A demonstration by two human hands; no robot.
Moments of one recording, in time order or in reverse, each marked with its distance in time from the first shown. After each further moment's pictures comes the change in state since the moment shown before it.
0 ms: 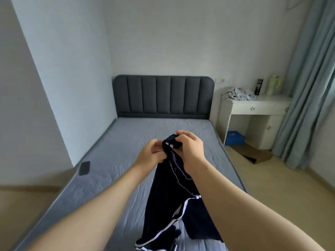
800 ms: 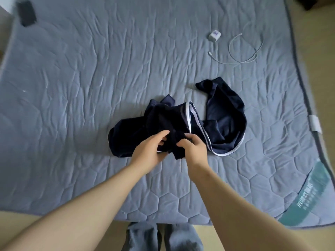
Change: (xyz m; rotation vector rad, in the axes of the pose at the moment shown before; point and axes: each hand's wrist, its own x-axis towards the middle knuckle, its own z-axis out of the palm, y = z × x) left_hand -0.122 -0.441 0.084 0.594 -0.339 -0.392; right_hand -0.027 0.433 -0.161 -0.216 0.225 0.677
